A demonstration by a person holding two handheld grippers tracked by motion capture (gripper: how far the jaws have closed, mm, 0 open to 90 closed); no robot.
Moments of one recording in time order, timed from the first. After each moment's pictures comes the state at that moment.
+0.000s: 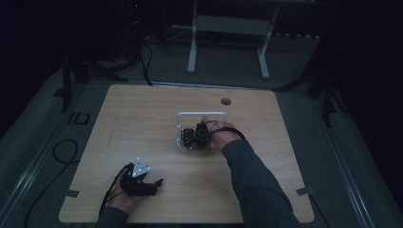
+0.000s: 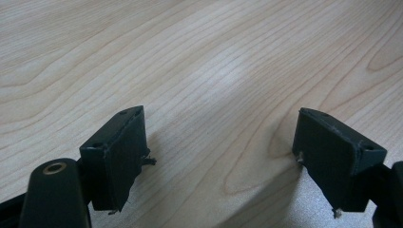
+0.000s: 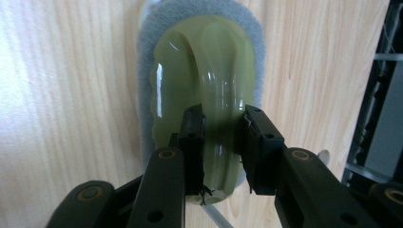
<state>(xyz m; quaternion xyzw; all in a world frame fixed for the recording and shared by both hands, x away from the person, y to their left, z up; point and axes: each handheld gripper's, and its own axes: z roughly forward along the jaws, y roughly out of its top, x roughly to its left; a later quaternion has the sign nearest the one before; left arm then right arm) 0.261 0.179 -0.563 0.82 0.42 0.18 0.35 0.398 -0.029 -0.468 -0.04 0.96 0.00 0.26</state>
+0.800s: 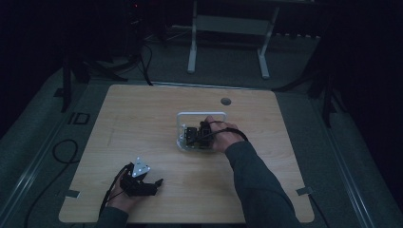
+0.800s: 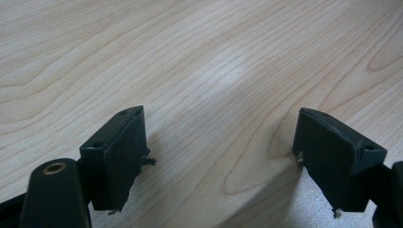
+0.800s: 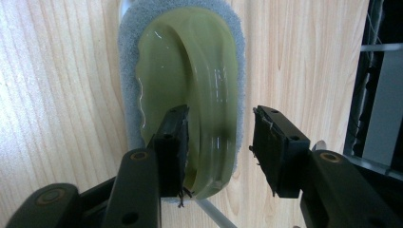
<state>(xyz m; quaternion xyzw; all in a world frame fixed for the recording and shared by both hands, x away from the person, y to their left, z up) 0.261 0.179 -0.563 0.82 0.42 0.18 0.35 0.399 -0.039 -0.468 -0.01 0.96 0.02 0.28</state>
